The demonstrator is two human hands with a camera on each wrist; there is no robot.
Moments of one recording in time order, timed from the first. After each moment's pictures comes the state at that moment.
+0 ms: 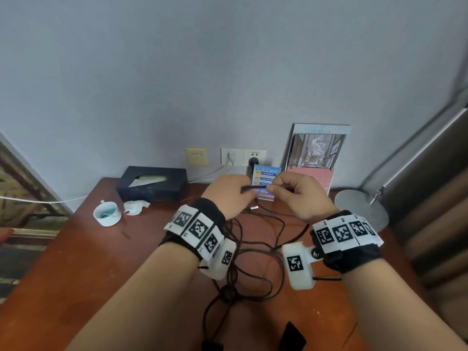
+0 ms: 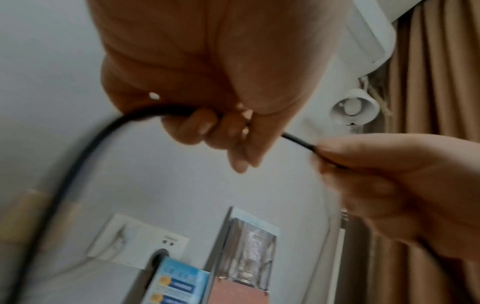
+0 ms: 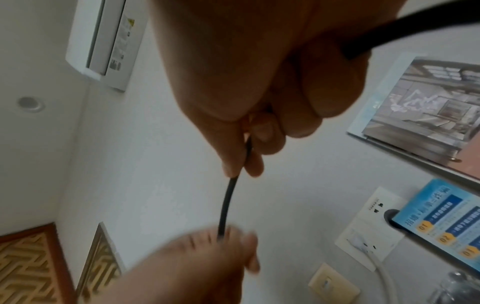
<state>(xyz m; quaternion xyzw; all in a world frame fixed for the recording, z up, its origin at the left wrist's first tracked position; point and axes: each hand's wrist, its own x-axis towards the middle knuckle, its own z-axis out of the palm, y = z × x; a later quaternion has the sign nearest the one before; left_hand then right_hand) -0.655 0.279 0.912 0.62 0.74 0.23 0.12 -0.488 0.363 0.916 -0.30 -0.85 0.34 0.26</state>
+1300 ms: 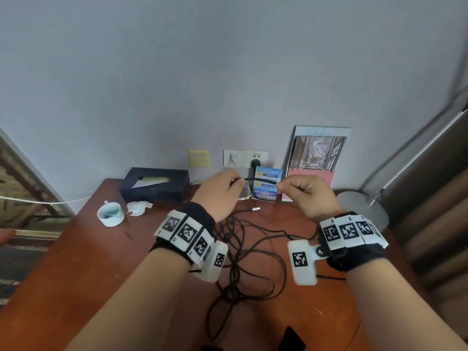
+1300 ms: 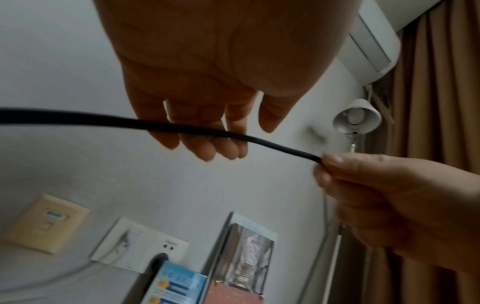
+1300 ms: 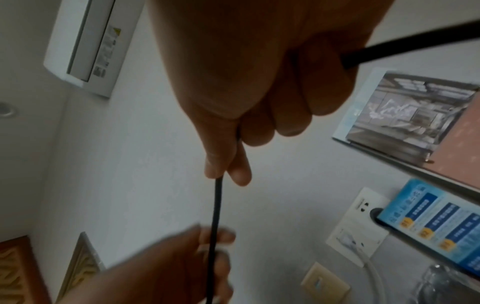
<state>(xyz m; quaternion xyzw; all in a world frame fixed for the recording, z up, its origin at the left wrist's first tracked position) -0.664 0.251 0.922 0.57 0.75 0.32 0.12 -0.480 0.362 0.914 -0.29 -0.82 0.39 0.31</state>
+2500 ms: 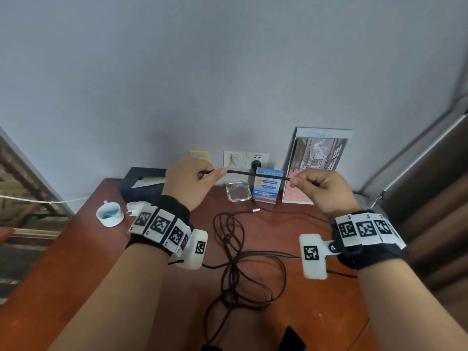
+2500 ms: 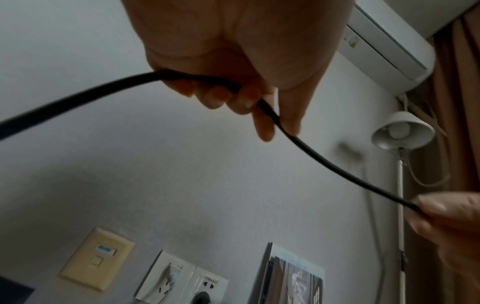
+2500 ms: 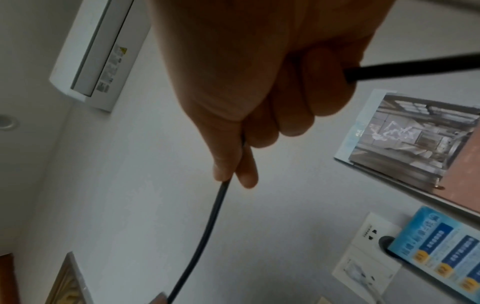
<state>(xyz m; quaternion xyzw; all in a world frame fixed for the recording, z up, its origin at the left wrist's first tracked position) -0.715 0.239 0.922 0.52 0.76 0.39 0.00 -0.468 0.378 0.923 -0.33 -0.81 0.35 0.33</state>
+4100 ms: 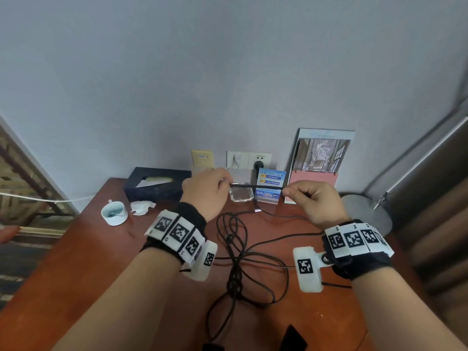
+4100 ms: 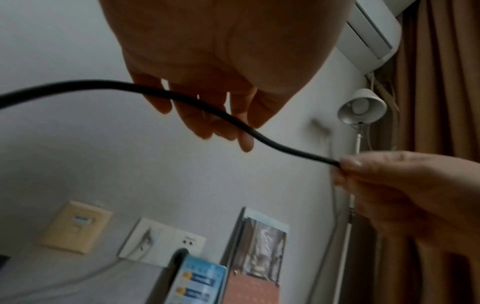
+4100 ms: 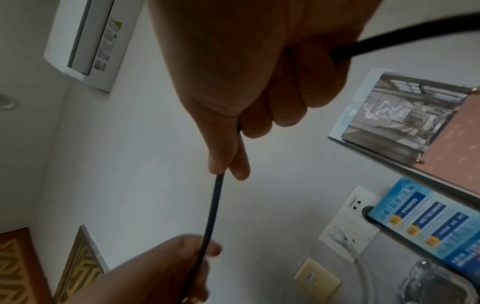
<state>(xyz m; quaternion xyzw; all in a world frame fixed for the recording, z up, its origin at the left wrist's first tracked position) -0.689 0.240 0.916 0.53 0.80 0.27 0.05 -0.473 0.364 0.903 -0.32 -0.82 0.35 0.32</state>
